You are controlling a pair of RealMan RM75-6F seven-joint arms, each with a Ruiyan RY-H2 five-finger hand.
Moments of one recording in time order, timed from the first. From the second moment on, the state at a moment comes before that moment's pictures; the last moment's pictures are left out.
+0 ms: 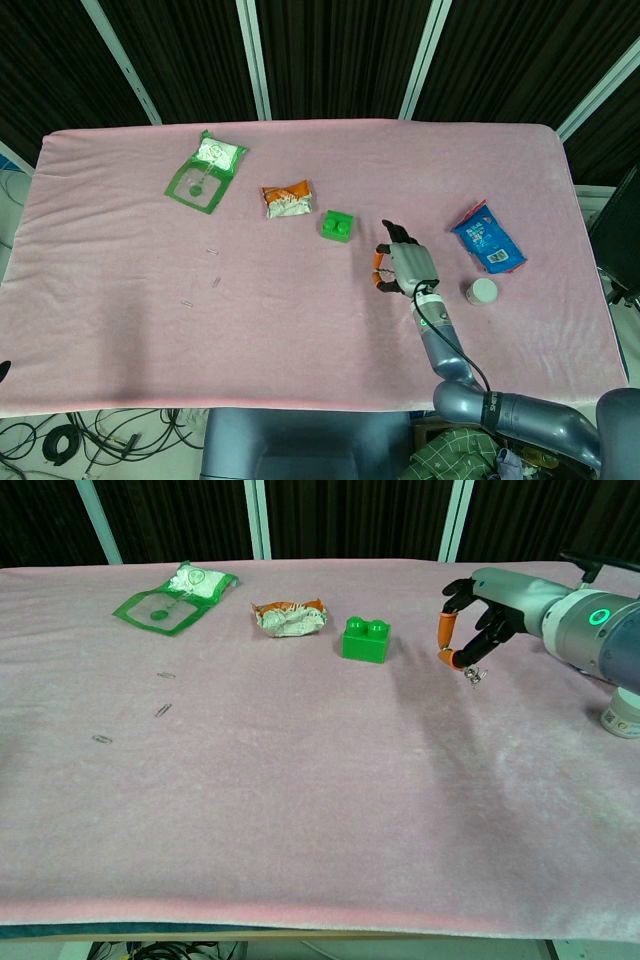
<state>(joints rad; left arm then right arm) 0.07 -0.97 -0.07 -1.86 1.33 1.57 0.09 0.78 -1.62 0.32 -1.51 -0.74 1.03 -0.44</state>
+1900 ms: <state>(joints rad) 0.06 -0.96 -0.04 -1.85 1.39 1.56 0.04 1.17 -2.10 0.52 -1.18 -0.40 0.97 -0.70</state>
